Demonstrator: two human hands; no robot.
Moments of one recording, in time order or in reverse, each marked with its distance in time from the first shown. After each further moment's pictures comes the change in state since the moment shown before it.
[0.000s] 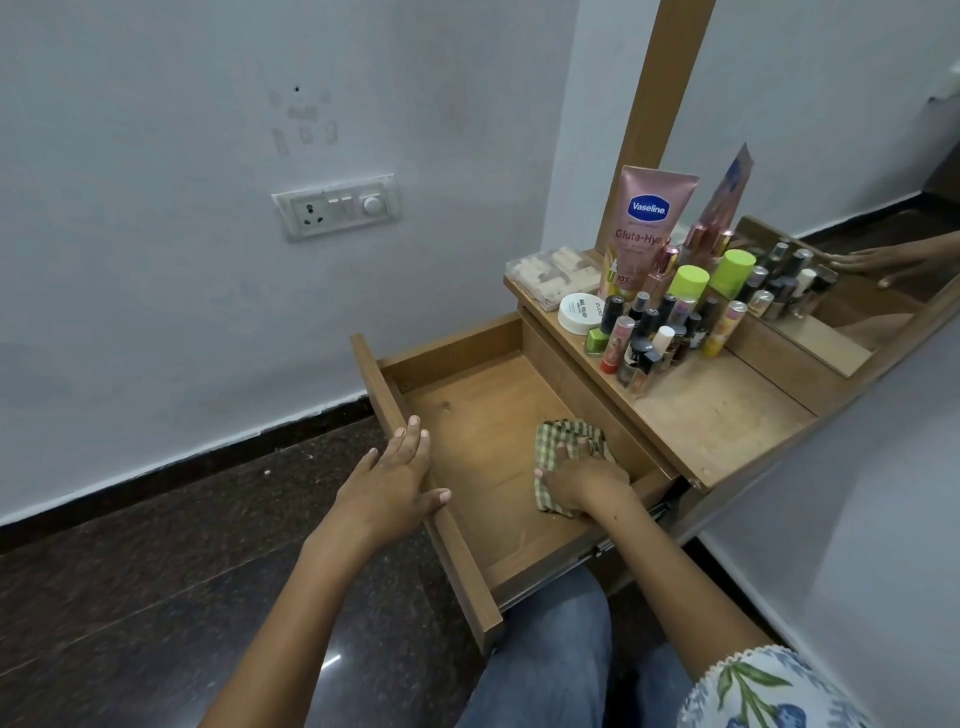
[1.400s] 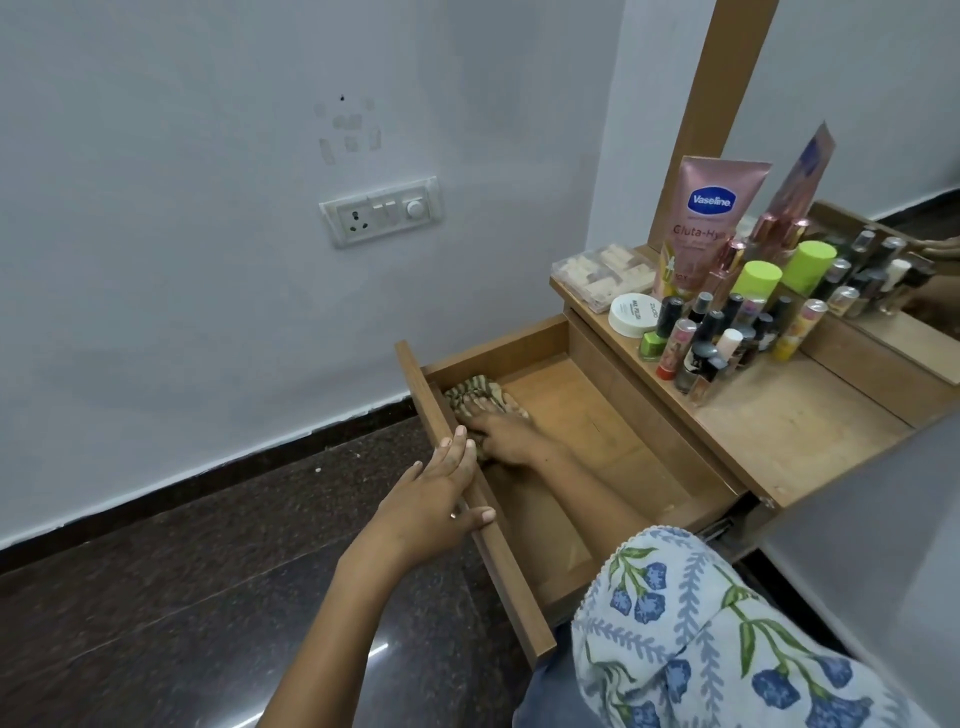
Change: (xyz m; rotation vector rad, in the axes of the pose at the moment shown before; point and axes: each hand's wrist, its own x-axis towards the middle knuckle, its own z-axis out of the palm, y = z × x) left_hand -0.004 -0.009 -0.003 -0.071 -0.026 0.073; right_hand 0.076 -0.120 -0.015 0.116 0.201 -0.669
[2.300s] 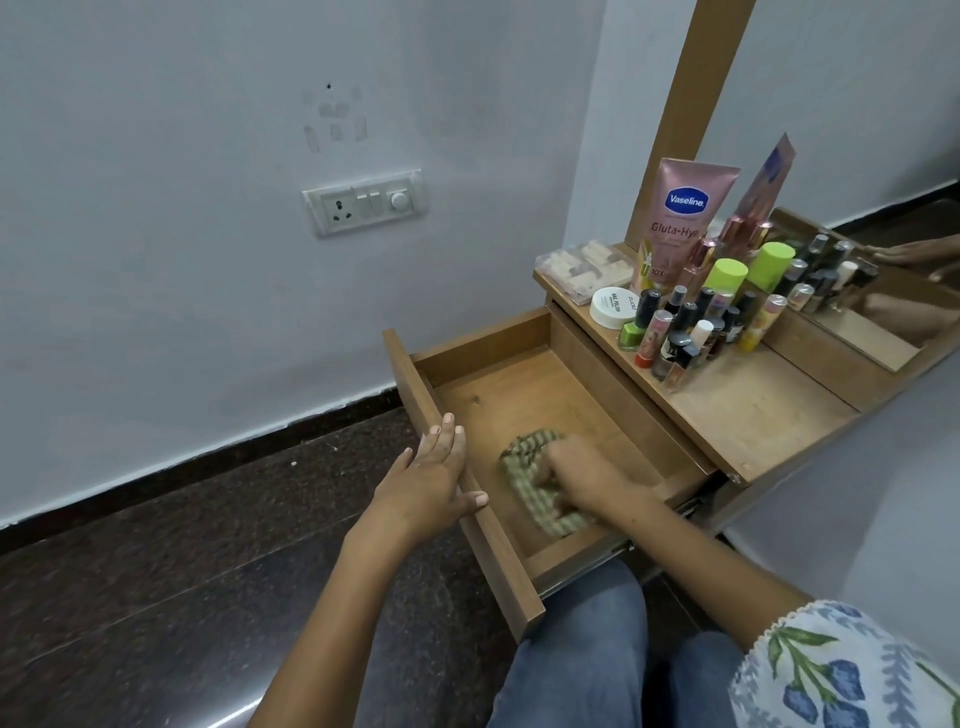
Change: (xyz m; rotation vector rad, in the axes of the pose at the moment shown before) left_hand -0.004 0.007 0.001 0.007 -0.023 -0.046; right_hand -0.137 0.008 -0.017 -0.129 0.022 0.181
